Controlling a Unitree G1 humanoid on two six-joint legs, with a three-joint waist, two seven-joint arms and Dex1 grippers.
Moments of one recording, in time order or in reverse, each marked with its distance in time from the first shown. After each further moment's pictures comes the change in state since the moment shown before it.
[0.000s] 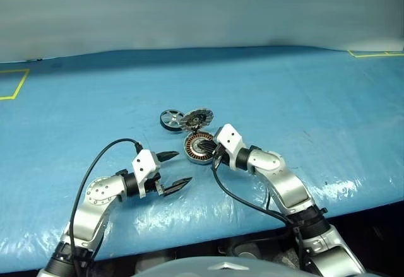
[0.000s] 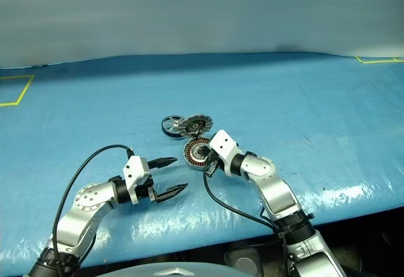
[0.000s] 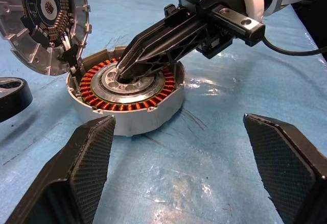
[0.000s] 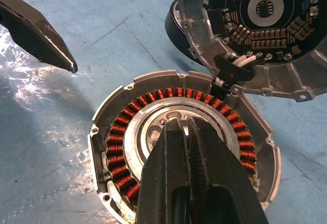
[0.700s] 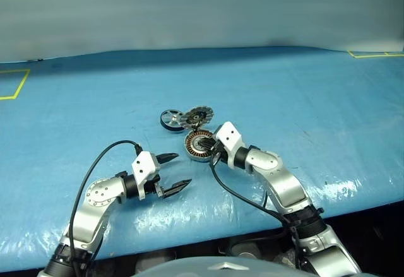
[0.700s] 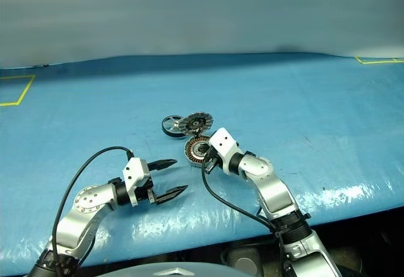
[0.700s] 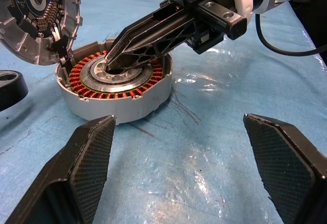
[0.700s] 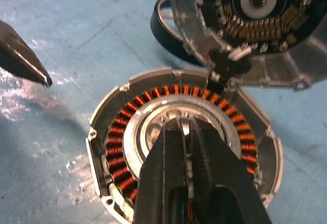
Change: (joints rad) left arm 0.011 0.002 0.000 0.000 0.000 0.003 -0.005; right arm 0.007 0.022 -0.015 -0.002 0.008 0.051 -0.047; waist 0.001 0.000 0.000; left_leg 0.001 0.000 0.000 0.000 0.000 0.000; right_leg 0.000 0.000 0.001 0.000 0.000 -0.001
